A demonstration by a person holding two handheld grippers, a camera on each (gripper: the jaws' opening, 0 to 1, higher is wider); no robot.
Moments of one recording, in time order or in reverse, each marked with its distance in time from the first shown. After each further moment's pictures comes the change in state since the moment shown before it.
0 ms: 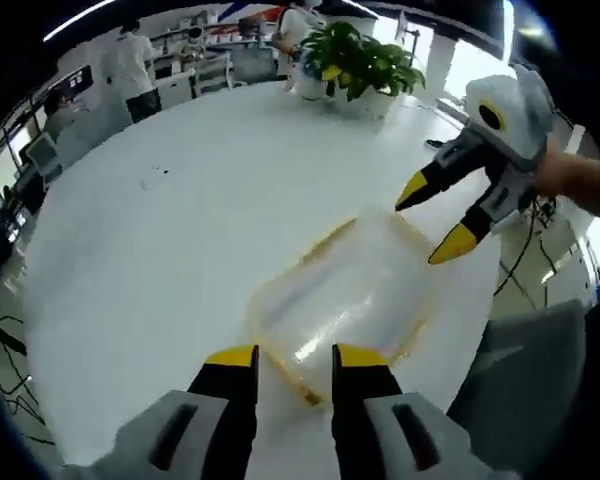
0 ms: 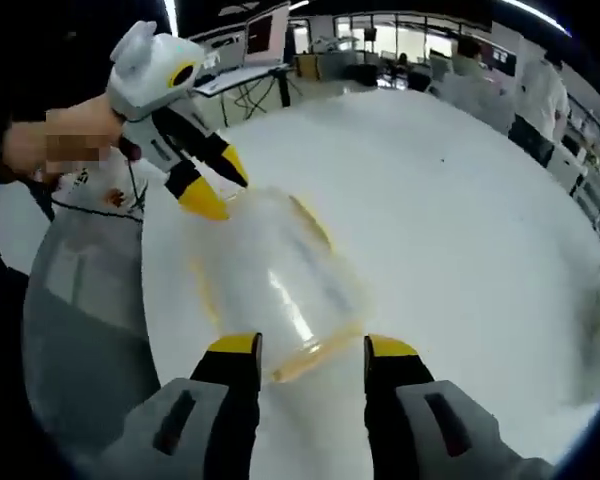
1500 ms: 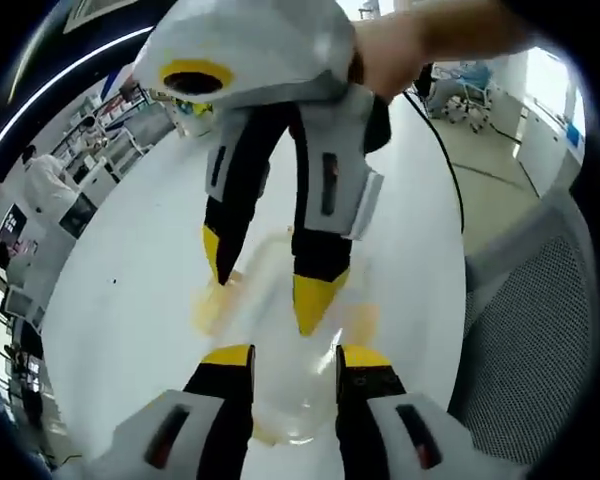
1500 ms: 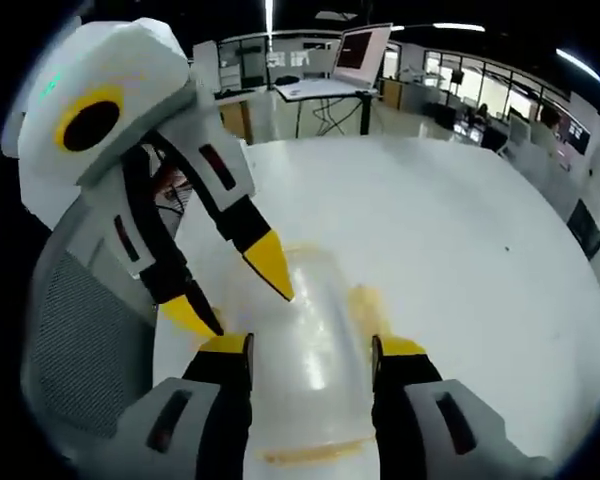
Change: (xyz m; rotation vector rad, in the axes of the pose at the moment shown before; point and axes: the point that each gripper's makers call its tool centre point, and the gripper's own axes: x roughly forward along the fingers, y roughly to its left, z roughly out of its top) left arm 0.000 -0.066 0.028 0.399 -0.049 -0.078; right arm 0.034 0.027 0.061 -0.220 -0.035 0.252
